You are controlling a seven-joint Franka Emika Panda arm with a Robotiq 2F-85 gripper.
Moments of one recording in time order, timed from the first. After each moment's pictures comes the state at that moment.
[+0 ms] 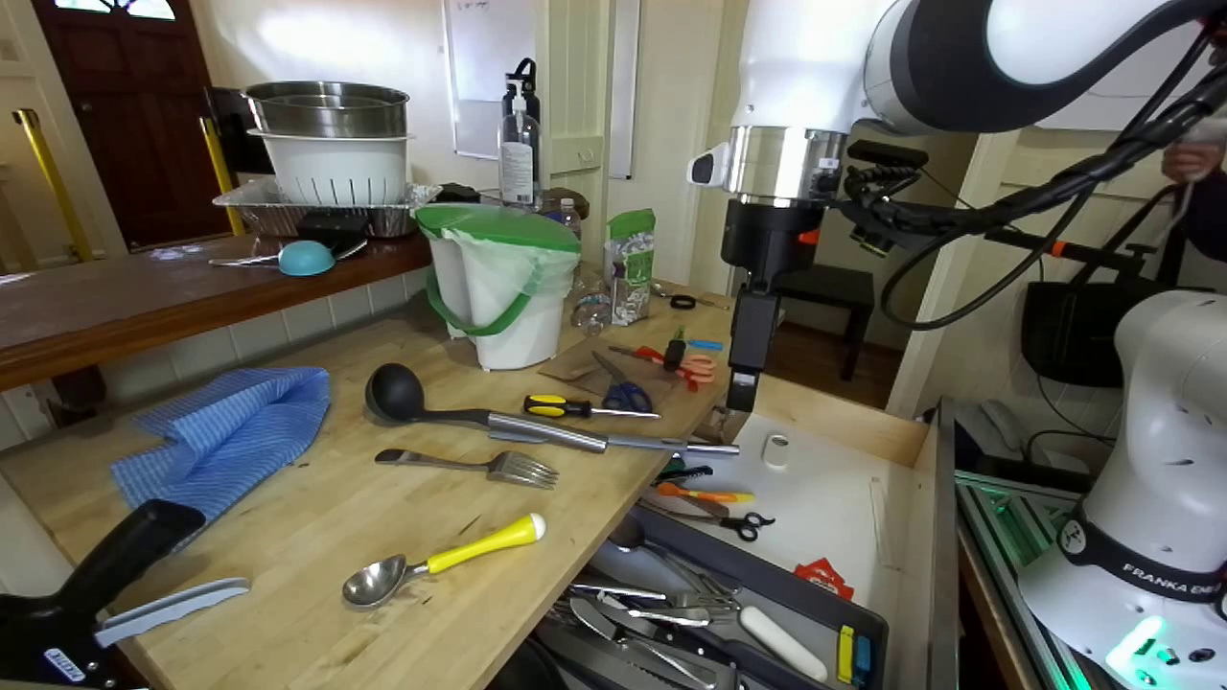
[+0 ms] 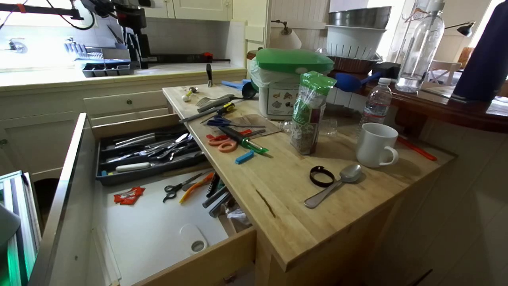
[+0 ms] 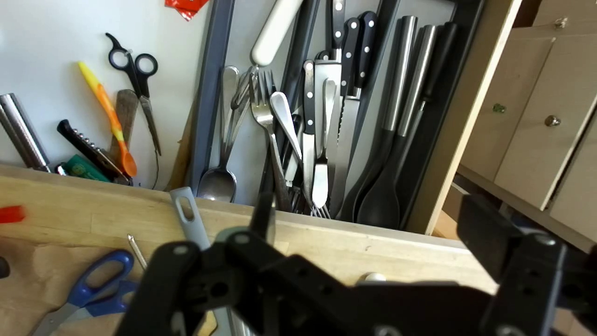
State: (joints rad) arm 0.10 -0.28 0.13 -2.28 0.15 2.04 0.19
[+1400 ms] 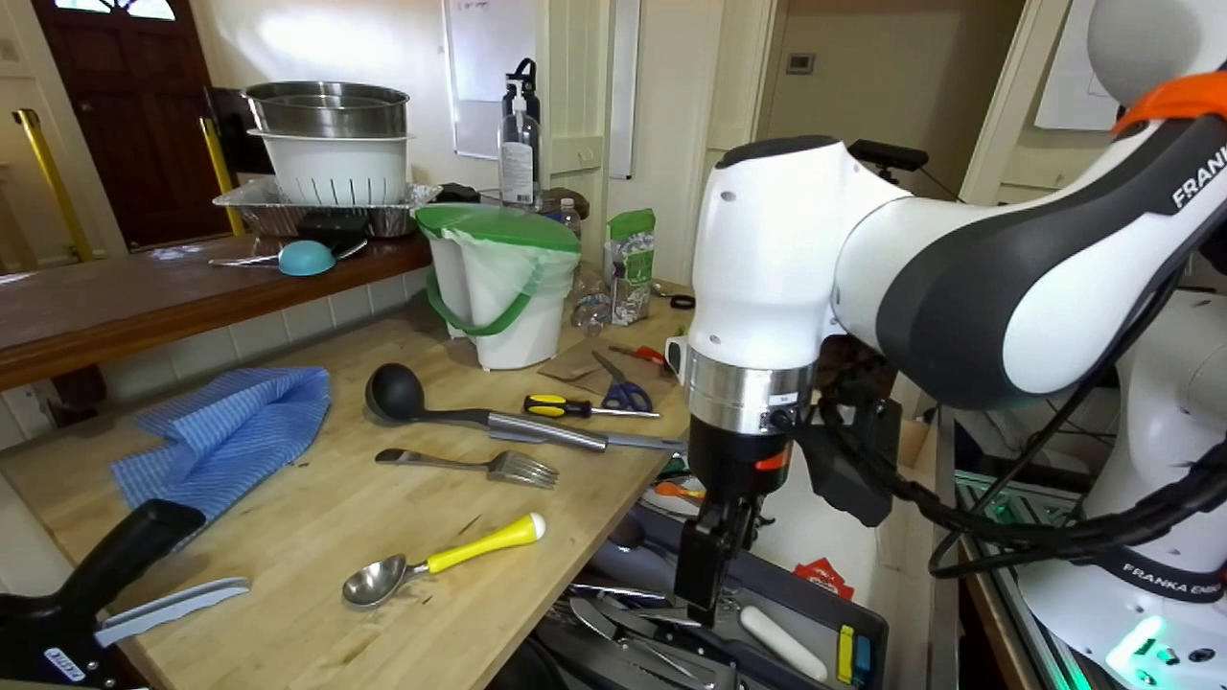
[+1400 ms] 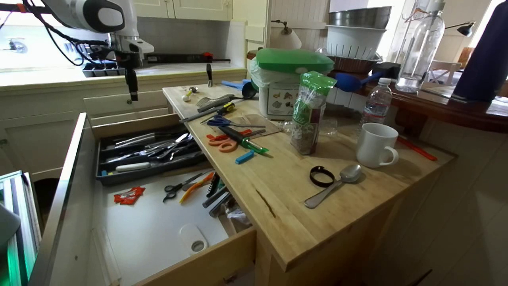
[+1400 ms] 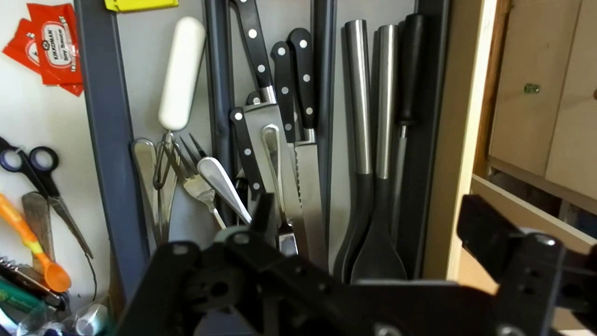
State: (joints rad) arm 0.20 0.00 0.26 -2.33 0.09 2.32 0.64
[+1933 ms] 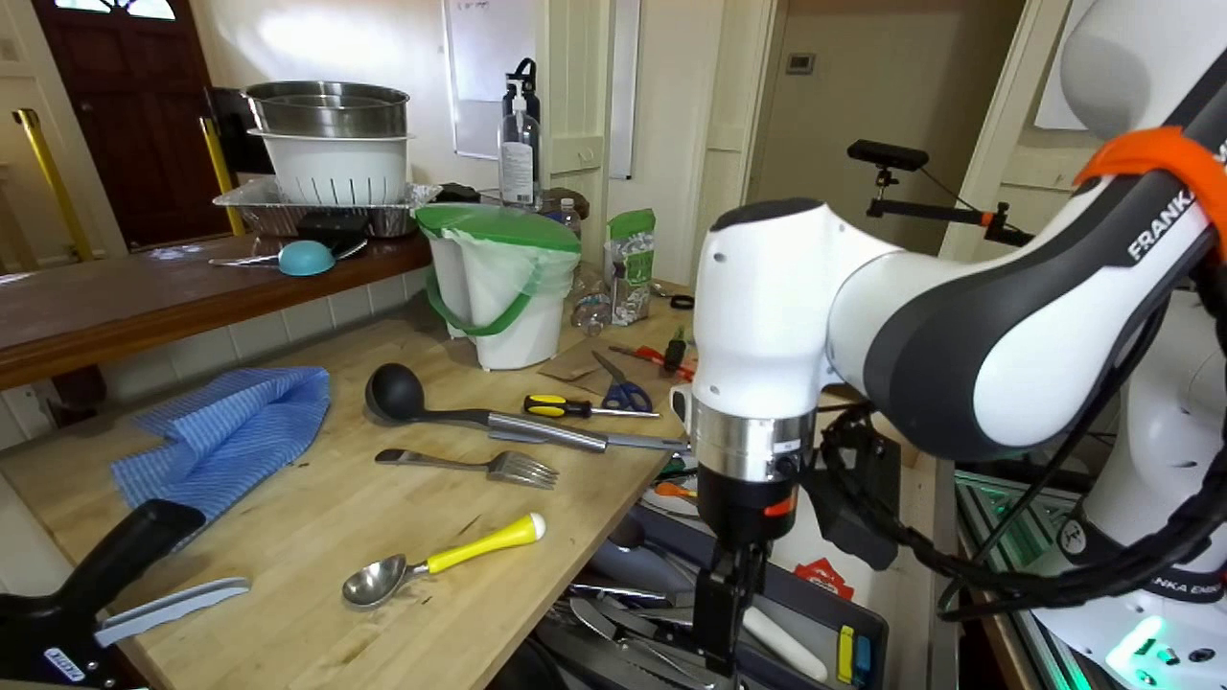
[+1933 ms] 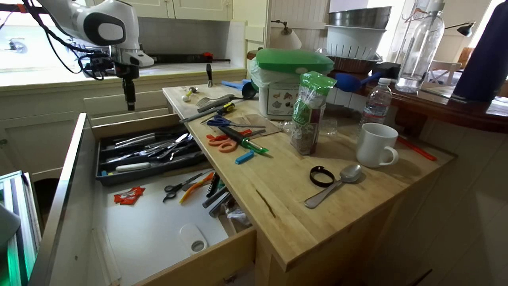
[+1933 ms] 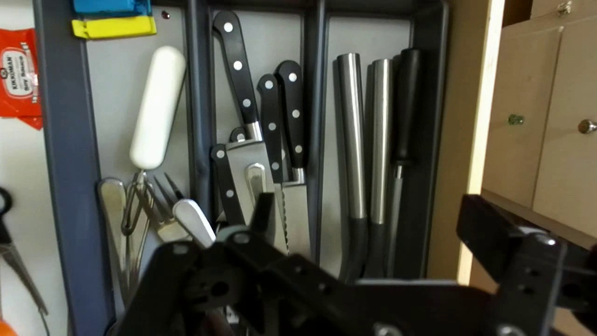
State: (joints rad) arm 0.21 0.06 0.26 -2.37 0.19 2.39 0.55
